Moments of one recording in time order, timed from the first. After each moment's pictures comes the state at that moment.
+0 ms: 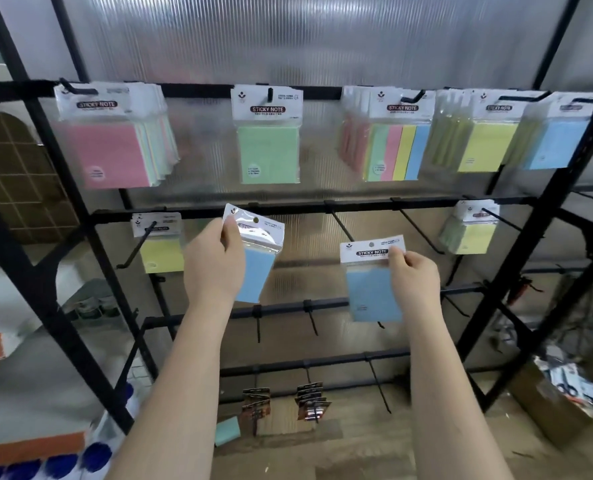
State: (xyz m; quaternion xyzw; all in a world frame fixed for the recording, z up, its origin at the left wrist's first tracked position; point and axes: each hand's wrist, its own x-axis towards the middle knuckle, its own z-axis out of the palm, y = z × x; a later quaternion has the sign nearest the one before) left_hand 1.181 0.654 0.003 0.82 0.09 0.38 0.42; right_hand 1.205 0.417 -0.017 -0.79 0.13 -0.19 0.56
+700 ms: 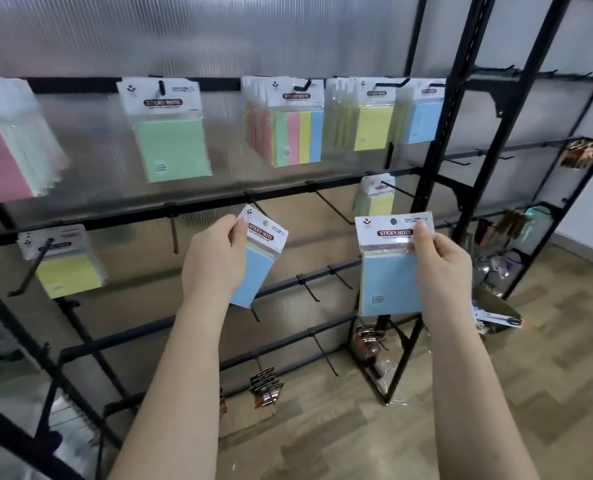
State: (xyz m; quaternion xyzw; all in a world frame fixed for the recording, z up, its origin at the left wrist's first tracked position) left_hand 1.178 0.578 0.007 0.89 -0.04 0.26 0.37; right_hand 1.102 0.336 0.007 -0.70 0.17 -0.34 0.60
